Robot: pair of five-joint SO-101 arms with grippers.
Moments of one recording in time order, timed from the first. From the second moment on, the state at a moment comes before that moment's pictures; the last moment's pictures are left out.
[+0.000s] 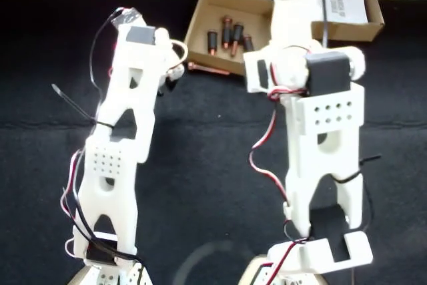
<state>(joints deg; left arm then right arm) 2.8 54.0 -60.5 92.2 52.1 -17.9 -3.3 -36.2 100.4 -2.4</state>
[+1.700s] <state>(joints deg) 10.2 76.6 -78.4 69.7 49.6 -13.1 -33.8 -6.1 100.4 10.4</state>
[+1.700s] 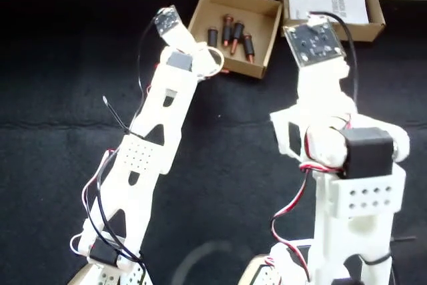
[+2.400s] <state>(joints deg) 6.3 76.8 -82.0 75.4 49.0 -11.7 -35.0 -5.1 100.4 10.4</state>
